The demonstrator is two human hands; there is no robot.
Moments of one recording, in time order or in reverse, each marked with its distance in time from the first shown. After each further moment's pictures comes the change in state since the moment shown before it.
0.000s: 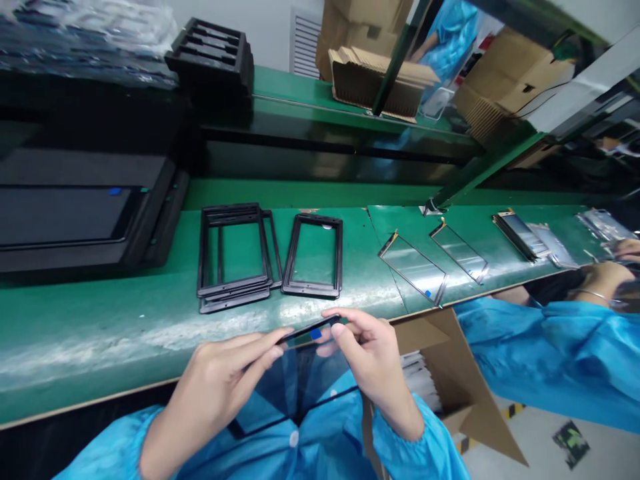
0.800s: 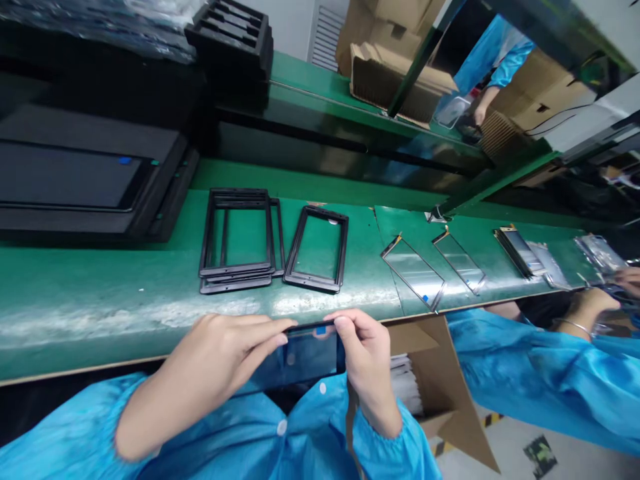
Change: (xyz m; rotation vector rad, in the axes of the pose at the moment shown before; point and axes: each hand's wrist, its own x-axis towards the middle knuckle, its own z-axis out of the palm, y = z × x) left_hand 0.014 0.012 -0.011 0.165 -0.159 0.074; right_hand -0.006 0.019 0.006 -0.077 0.113 -0.094
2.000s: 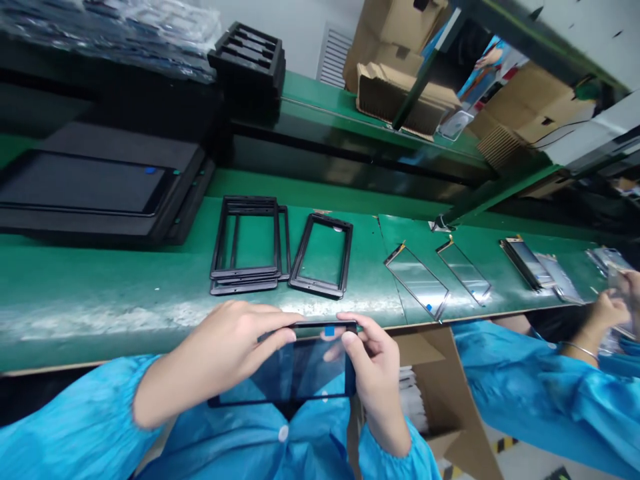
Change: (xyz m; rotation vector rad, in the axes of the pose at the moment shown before) left_hand 0.015 0.000 -0.011 -0.078 -0.042 -0.006; right_hand -0.010 -0.002 -0.010 0.138 -0.039 0.073
